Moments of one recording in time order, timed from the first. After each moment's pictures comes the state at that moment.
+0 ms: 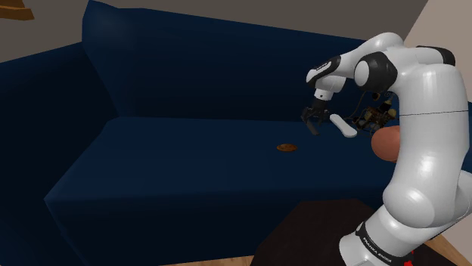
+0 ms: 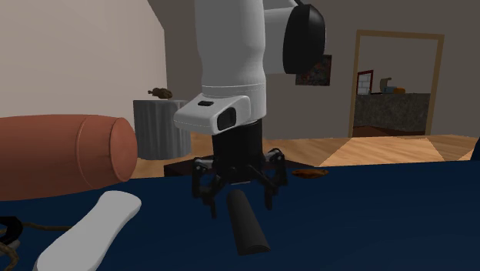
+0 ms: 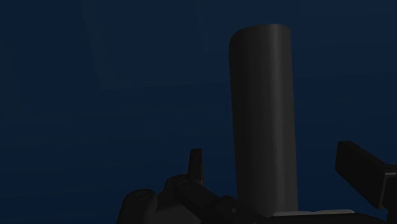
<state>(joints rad) -0.41 0.61 -0.43 -1.63 0.32 1.99 -0.34</state>
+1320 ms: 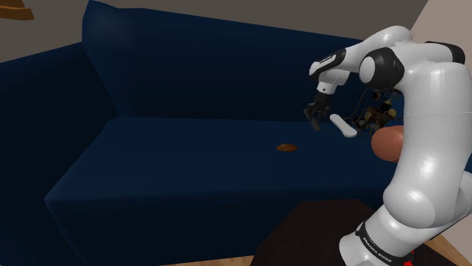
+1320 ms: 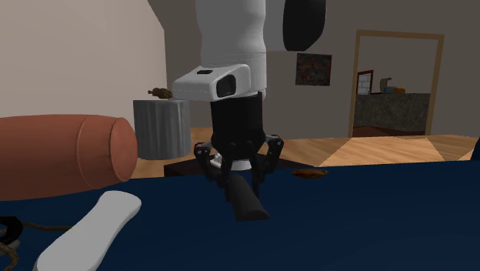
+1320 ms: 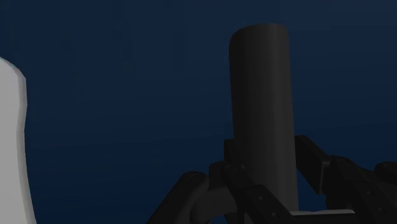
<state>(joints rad) -0.40 0.56 -0.45 -1.61 0.30 1.92 -0.33</state>
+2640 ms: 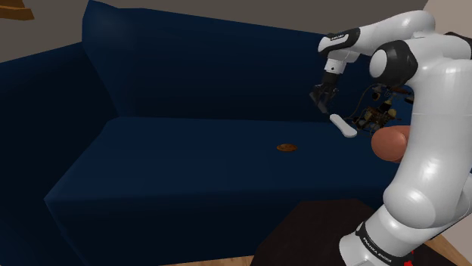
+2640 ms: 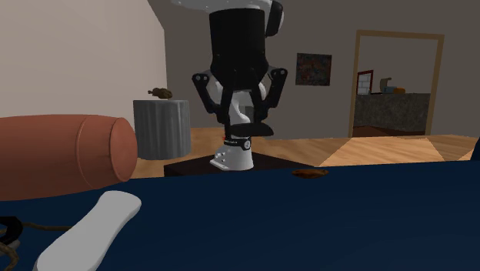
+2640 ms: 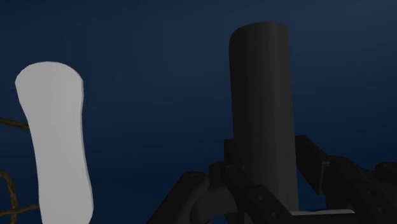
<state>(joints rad) -0.40 0.47 -0.47 -1.47 0.25 1.70 -0.29</state>
